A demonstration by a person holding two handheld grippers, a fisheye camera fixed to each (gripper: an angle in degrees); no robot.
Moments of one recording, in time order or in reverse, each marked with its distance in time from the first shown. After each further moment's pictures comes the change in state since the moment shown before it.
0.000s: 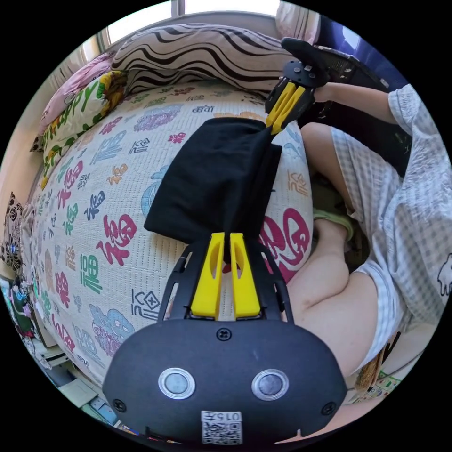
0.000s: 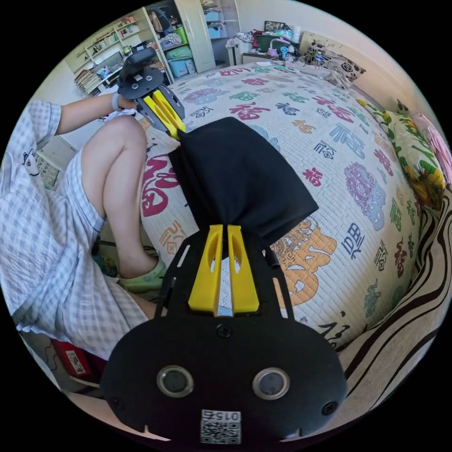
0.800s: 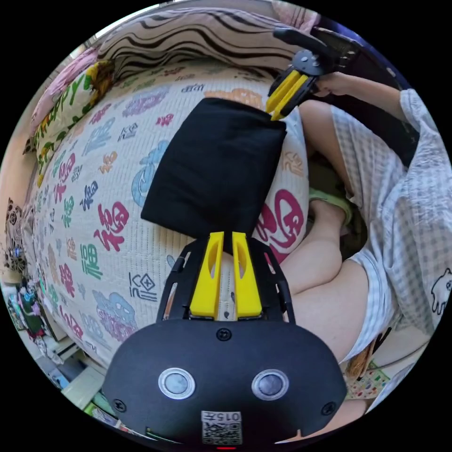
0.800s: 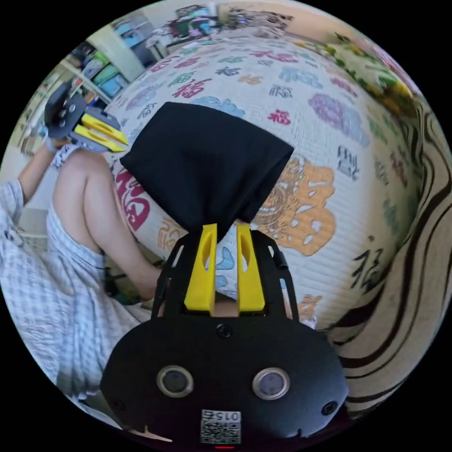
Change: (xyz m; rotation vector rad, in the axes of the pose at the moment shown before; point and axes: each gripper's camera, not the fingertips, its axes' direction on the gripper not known) left arm -0.045 -0.017 0.029 -0.162 -0.006 0.014; right arm 0.070 0.009 -0.016 -0.103 0.021 0.375
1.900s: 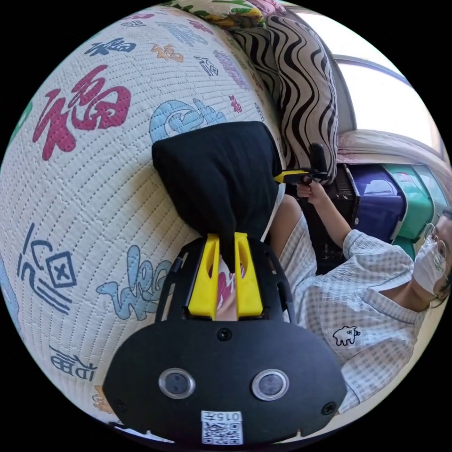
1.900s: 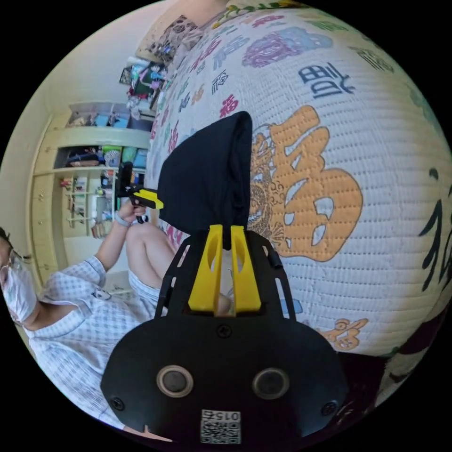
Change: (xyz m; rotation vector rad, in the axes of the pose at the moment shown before) left arm -0.241 0.115 0.168 0.179 0.819 -0.573; right arm 0.194 -0.016 0.005 0.054 -0.639 0.387
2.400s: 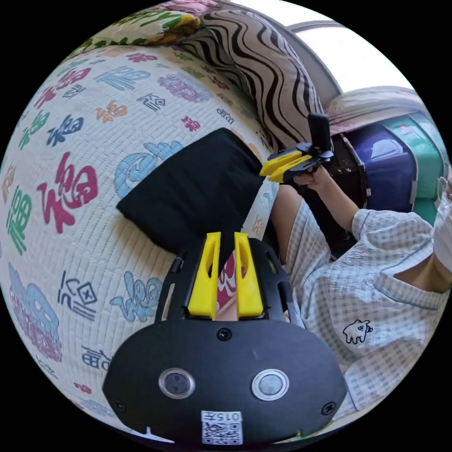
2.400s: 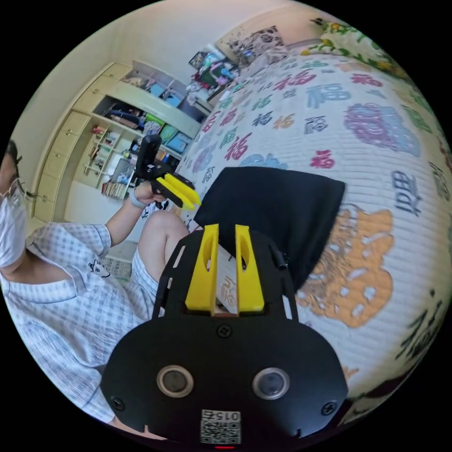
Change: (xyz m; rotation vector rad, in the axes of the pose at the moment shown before) left arm 0.067 0.018 -0.022 0.005 -0.193 0.204; right arm -0.058 -0.012 0.003 0.094 -0.015 -0.364
